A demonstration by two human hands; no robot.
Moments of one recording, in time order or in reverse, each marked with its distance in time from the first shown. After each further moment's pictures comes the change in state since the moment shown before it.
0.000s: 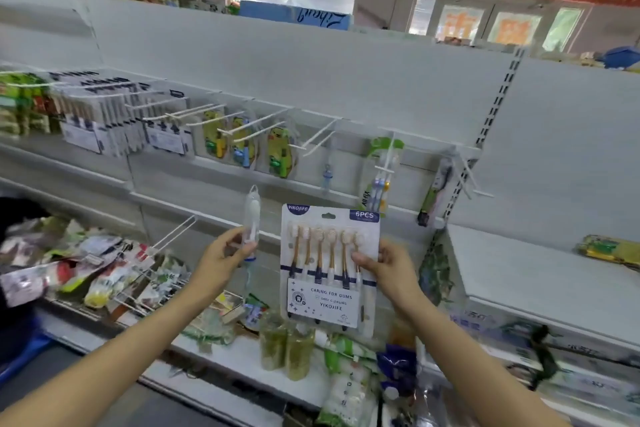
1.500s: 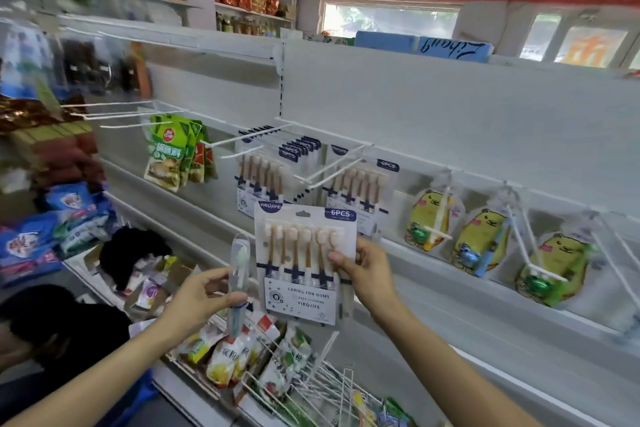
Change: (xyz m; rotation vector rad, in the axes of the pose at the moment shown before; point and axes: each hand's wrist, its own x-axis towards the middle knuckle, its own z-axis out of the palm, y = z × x) left_hand 0.198 -0.104 -0.512 0.083 0.076 -0.052; right_hand 0.305 -0.065 0.553 0.080 -0.193 -0.150
